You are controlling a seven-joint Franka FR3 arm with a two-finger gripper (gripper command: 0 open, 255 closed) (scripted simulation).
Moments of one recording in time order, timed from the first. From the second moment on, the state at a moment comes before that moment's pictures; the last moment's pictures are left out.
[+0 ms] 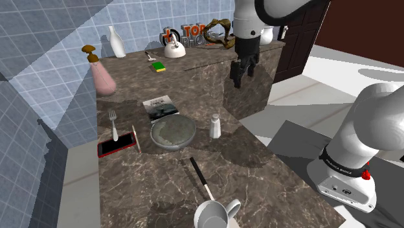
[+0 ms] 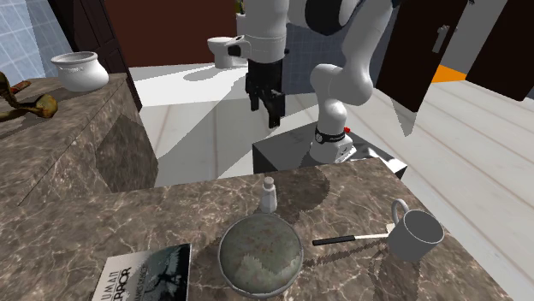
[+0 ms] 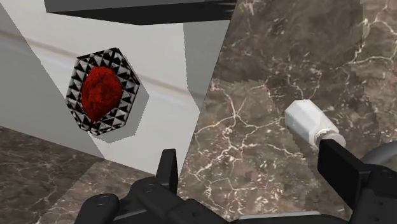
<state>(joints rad) 0.06 -0.49 0.20 -2.36 0.01 1.84 0.22</state>
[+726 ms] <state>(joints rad) 0.10 -0.13 0.32 -2.23 0.00 2.01 0.38</state>
